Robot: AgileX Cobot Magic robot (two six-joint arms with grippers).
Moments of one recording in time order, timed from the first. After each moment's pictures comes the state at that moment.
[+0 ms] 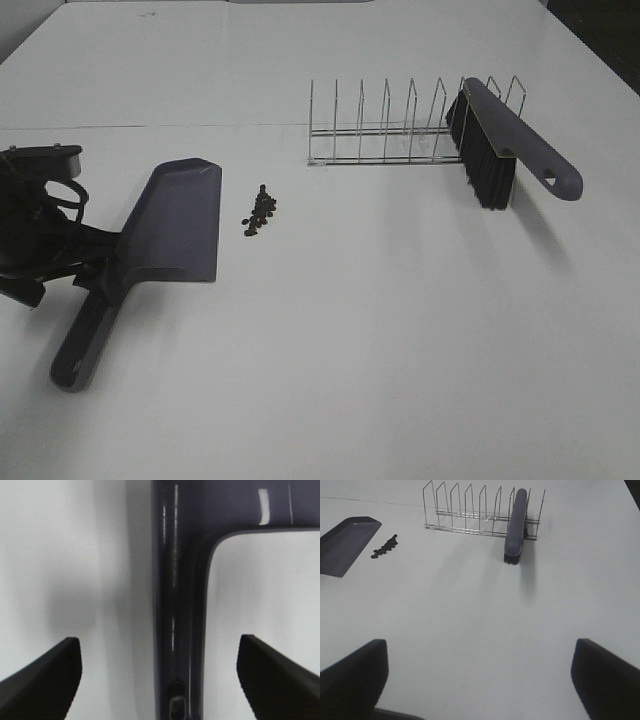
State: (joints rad) left arm -0.22 1.86 -0.98 -0.20 0.67 -0.01; right arm -0.03 0.00 -0.51 0.15 1.08 -0.18
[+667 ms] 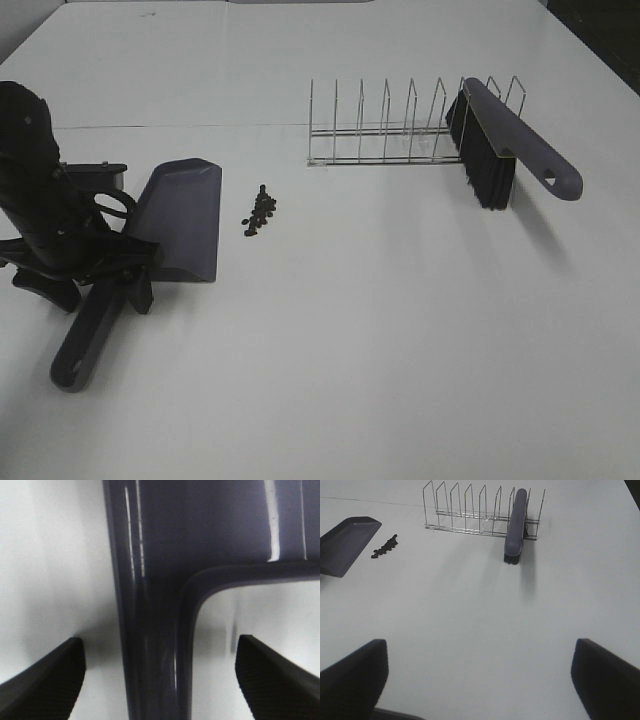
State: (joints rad) left arm -0.26 2.05 -1.14 -0.18 0.72 -0.04; right arm -0.03 0.00 -0.51 0.15 1.08 -0.18
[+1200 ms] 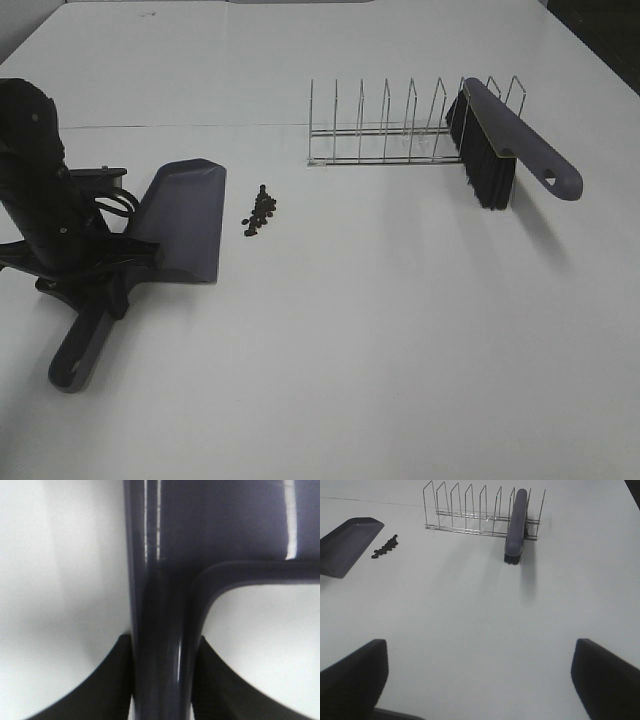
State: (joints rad) left arm -0.26 2.06 -1.16 -0.16 0.78 -0.10; right arm -0.03 0.00 -0.51 0.15 1.08 -0.18
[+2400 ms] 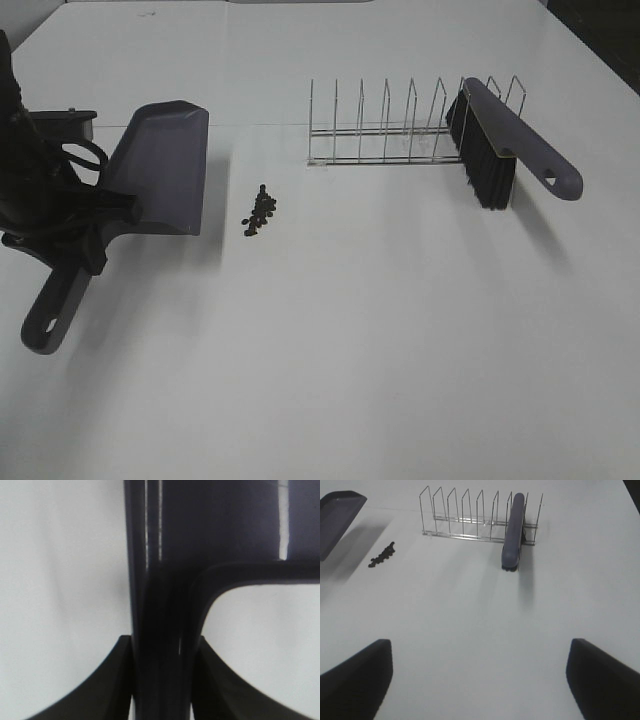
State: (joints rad) left arm -0.26 1.87 -1.16 -0.09 0.83 -0.17; right arm -0.03 0.14 -0.54 0.15 0.97 -0.18
